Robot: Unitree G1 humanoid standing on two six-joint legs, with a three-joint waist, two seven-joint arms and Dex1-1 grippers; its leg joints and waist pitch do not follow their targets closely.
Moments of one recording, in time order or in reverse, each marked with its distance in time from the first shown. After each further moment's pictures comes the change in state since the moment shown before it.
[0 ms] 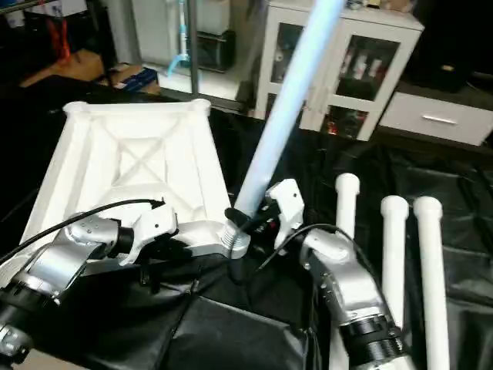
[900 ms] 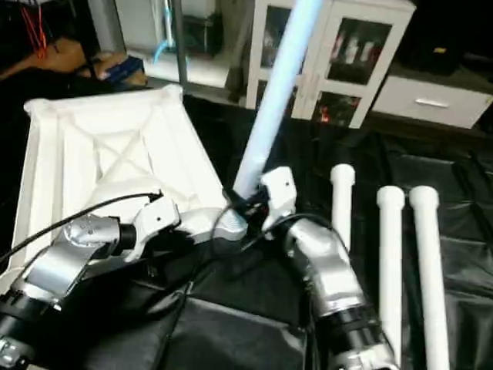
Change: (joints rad) left arm 0.034 -0.025 0.026 -0.143 0.009 0.084 0.093; right arm -0.074 0.029 -0.008 0.051 -0.019 -0.079 -0.076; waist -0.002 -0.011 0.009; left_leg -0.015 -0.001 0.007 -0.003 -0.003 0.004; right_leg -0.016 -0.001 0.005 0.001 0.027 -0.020
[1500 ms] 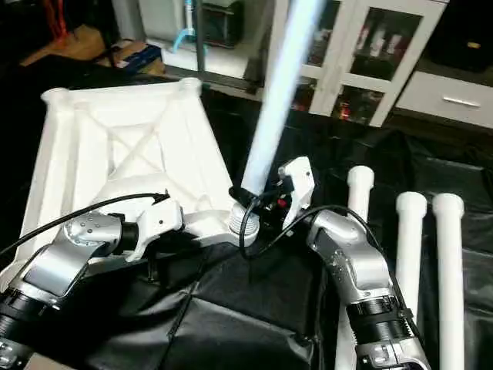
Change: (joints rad) left arm -0.003 0.019 -0.033 -0.039 -0.003 -0.058 -0.083; right arm -0.027 -0.045 -0.132 -0.093 0.233 0.224 0.123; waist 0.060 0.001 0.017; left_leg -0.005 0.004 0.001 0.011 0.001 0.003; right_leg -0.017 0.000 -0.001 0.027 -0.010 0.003
